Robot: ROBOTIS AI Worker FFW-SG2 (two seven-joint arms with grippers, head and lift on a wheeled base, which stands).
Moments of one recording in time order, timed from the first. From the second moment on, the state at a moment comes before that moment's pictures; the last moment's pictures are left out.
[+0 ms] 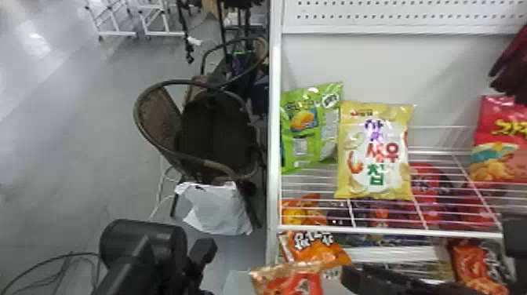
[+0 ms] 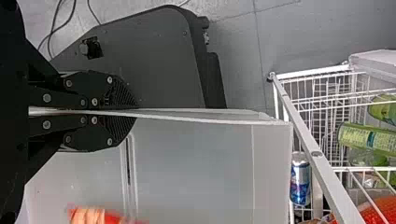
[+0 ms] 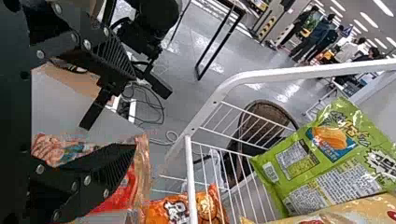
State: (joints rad) left arm -0.21 0.13 -0.23 -1.23 0.28 1.57 -0.24; right arm 0.43 0.00 -0.36 -2.57 -0.47 1.56 0.65
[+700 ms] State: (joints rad) left arm -0.21 0.12 -0.23 -1.23 0.27 1.57 -0.24; right arm 0.43 0.00 -0.38 -2.36 -0.50 1.05 0.46
